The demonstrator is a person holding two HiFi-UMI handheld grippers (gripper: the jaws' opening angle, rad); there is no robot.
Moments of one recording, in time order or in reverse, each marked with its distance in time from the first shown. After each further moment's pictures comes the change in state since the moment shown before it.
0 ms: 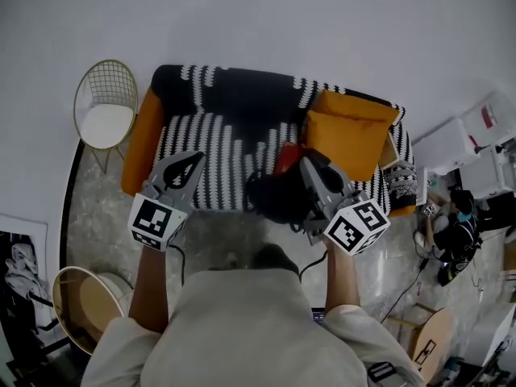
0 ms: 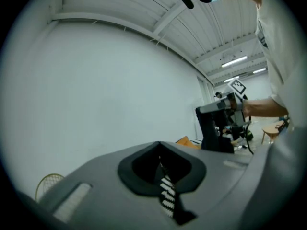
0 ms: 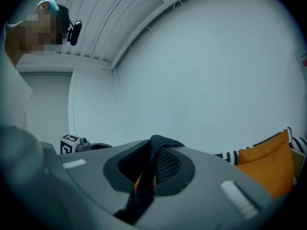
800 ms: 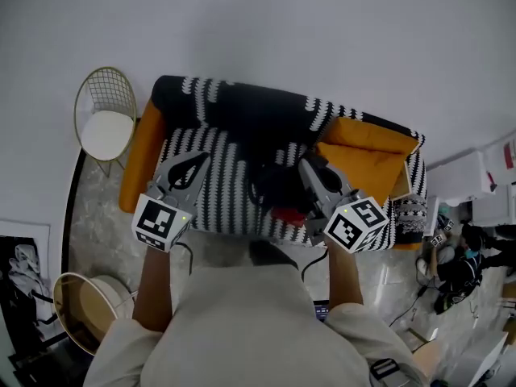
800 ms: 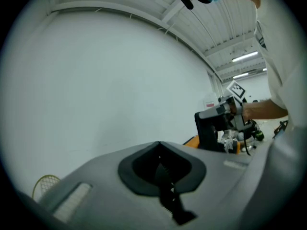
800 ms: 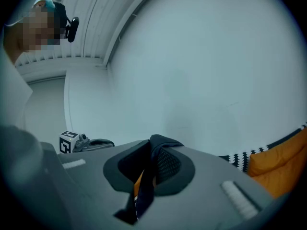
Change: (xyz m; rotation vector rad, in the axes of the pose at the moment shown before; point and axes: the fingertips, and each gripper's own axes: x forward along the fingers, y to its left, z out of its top) left arm 0.176 0.096 -0.009 -0.038 0.060 0.062; right arm 0.142 -0.167 0.020 0.068 0.103 0.069
